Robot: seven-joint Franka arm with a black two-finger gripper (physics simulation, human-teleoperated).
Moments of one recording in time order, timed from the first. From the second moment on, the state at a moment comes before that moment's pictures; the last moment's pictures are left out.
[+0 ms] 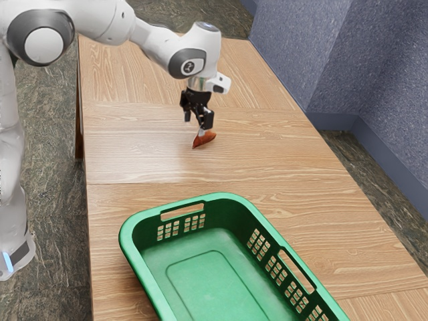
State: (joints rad) arm -0.02 0.01 0.41 -2.06 -0.03 2.16 0.06
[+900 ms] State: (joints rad) arm -0.11 0.09 0.40 -2.01 -0.09 2.21 0.13
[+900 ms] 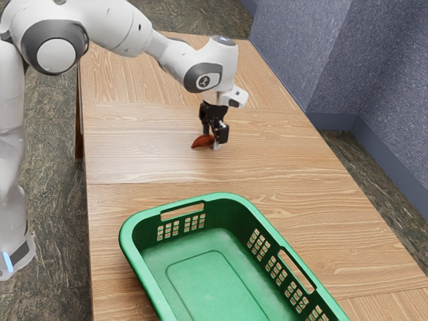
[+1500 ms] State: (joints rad) arm -0.10 0.10 0.41 -2.02 -0.09 2.24 0.12
